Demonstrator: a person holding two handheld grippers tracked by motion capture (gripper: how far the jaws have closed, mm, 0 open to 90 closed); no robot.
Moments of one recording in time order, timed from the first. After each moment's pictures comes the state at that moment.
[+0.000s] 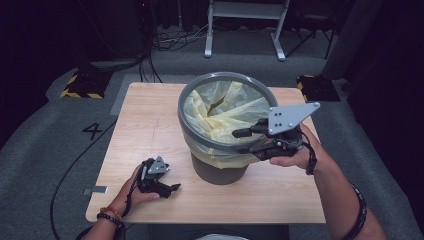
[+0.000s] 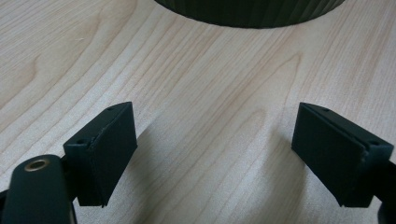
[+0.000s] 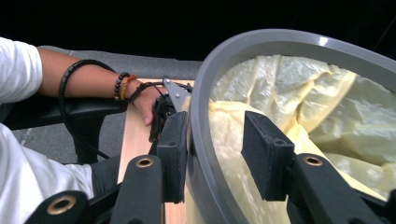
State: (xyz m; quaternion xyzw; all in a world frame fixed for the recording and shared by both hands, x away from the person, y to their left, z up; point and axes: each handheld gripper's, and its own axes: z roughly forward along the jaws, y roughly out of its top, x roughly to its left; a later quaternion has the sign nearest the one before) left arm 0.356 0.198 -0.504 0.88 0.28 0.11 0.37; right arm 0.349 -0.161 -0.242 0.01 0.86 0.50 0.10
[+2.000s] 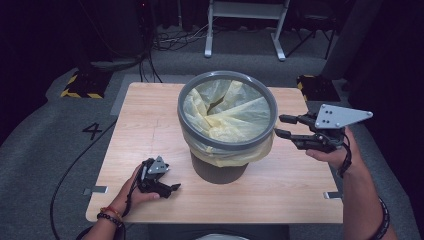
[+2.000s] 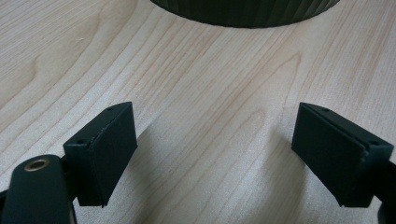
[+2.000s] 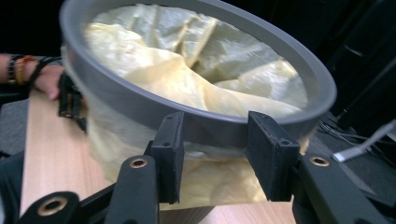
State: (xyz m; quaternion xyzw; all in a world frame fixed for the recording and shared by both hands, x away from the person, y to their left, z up) left arm 0.356 0.198 -0.504 0.88 0.28 0.11 0.37; right arm 0.365 -0.258 -0.263 0.12 0.83 0.50 0.23
